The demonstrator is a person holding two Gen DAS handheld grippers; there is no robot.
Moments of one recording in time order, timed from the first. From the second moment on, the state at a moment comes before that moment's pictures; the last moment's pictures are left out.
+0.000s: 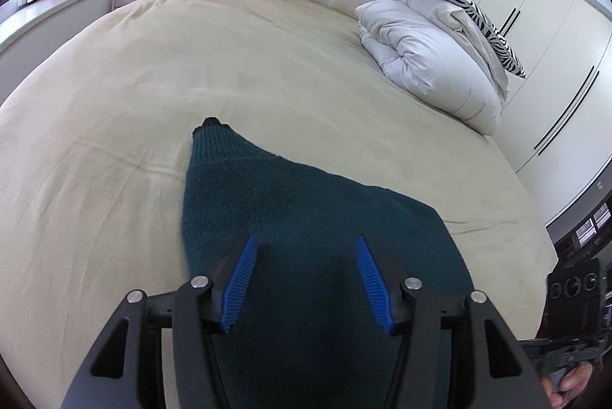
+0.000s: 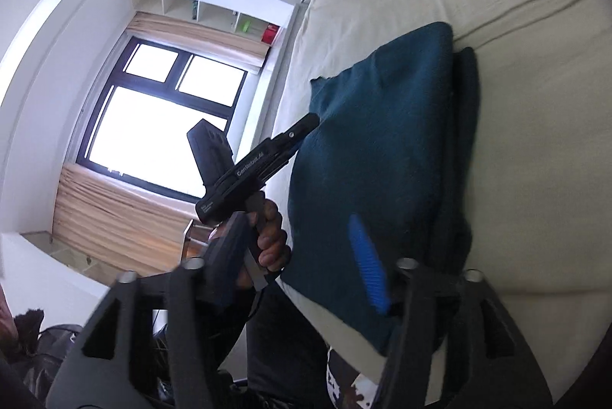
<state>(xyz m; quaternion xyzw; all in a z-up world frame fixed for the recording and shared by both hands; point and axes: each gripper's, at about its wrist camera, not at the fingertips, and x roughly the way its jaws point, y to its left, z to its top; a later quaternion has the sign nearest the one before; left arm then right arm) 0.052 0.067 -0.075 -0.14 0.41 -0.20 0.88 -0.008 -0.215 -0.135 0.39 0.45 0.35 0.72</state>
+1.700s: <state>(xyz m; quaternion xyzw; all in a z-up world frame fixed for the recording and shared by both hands) -0.074 0.072 -0.014 -0.02 0.37 0.00 0.93 -0.047 -0.183 -0.011 0.10 0.34 -0.01 0.94</state>
